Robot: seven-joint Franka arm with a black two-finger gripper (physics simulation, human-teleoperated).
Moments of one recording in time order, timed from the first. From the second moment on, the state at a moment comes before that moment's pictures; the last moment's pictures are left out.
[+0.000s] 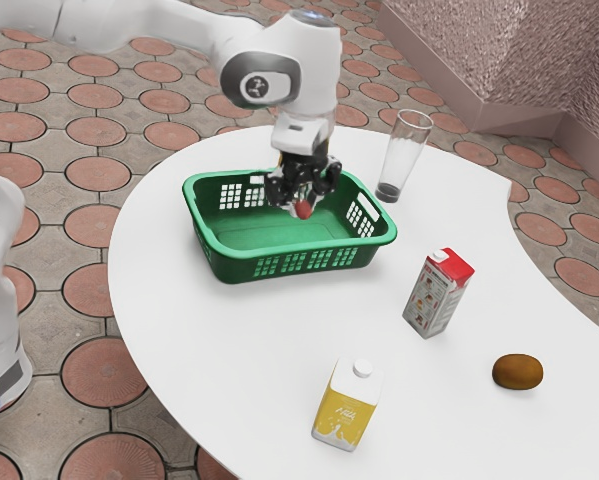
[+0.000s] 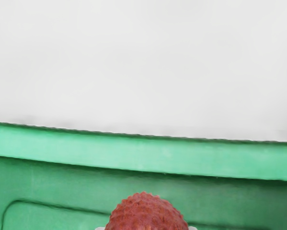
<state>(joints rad) -0.24 -0.29 0.14 -2.09 0.02 1.98 1.32</state>
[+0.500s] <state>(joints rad) -0.25 0.02 -0.08 -1.98 -0.03 1.97 1.29</state>
